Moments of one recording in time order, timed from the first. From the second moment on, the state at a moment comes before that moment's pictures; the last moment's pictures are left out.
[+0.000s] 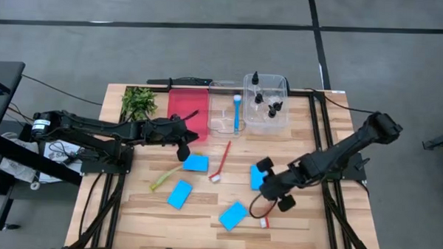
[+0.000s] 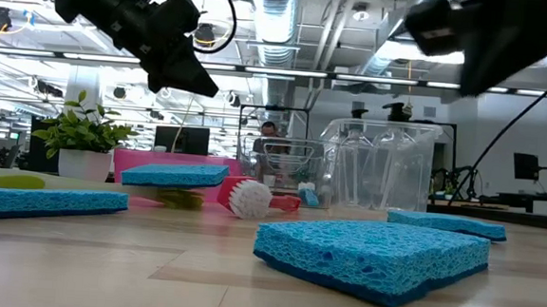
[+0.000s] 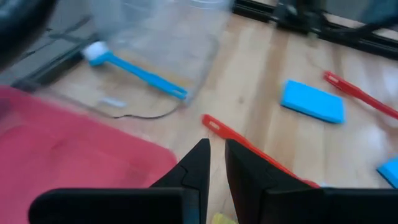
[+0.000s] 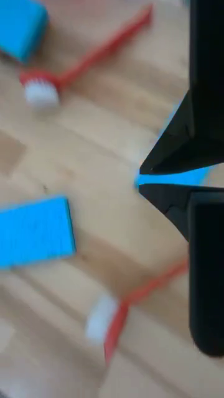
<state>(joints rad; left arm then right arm) 0.04 1.12 0.56 0.06 -0.21 -0.19 0.49 1.25 0.93 -0.63 0.18 -0.14</state>
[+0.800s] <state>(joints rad) -0.09 1.12 0.56 0.19 -0.04 -0.03 0.57 1.48 0.93 -0.70 0.08 0.19</state>
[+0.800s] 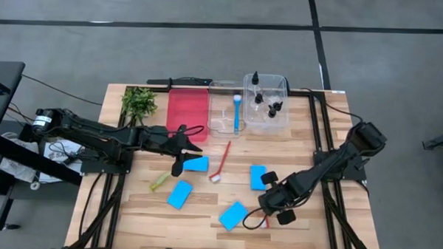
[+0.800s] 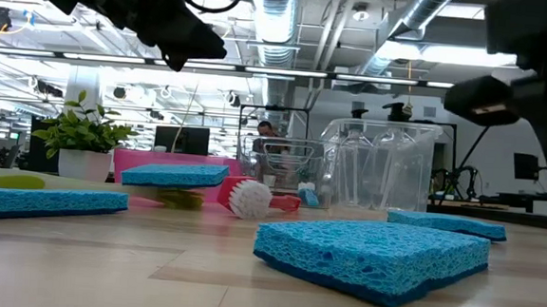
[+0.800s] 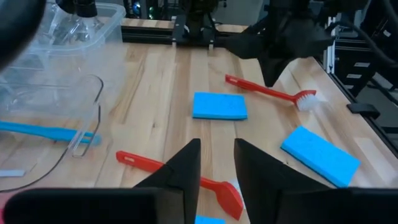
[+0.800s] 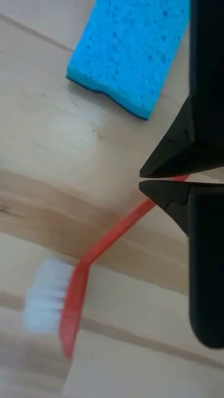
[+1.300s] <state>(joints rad) -0.09 1.12 0.56 0.20 -0.04 -0.04 0.58 1.51 0.93 -0.73 0.08 0.19</state>
